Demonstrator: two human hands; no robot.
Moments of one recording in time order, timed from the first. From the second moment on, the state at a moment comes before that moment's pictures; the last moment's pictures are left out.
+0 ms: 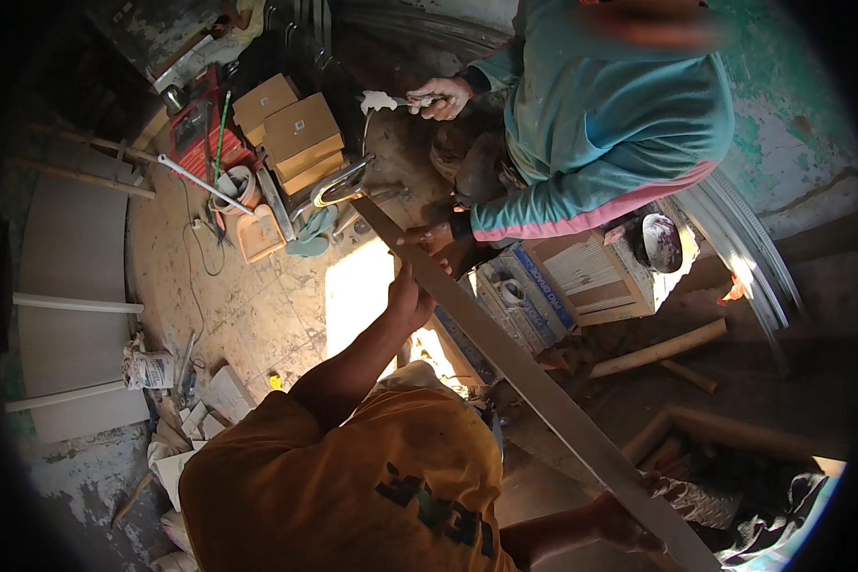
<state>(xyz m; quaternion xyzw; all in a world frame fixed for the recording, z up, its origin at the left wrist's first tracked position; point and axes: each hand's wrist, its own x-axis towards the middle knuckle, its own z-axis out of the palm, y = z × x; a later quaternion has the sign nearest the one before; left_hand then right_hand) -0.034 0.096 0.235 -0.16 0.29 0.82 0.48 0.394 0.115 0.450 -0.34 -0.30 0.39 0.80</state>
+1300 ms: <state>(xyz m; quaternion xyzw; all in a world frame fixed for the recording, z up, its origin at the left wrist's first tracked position) -0.064 0.087 0.384 0.11 0.22 0.79 0.56 0.398 0.136 0.455 -0.03 -0.44 0.51 0.74</state>
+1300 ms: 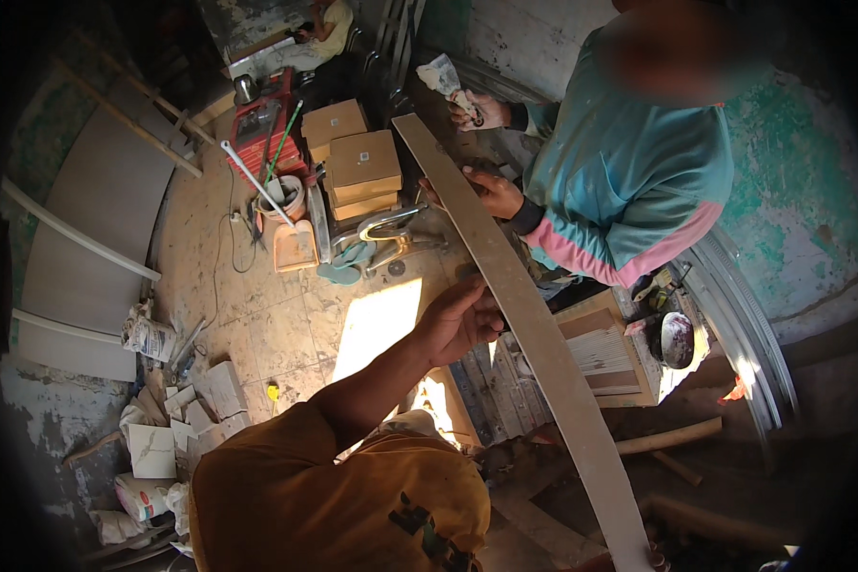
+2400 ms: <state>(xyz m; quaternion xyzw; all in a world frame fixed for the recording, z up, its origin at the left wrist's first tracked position) -0.040 0.095 0.365 0.10 0.21 0.78 0.58 0.402 0.149 0.441 0.07 -0.49 0.48 0.72</state>
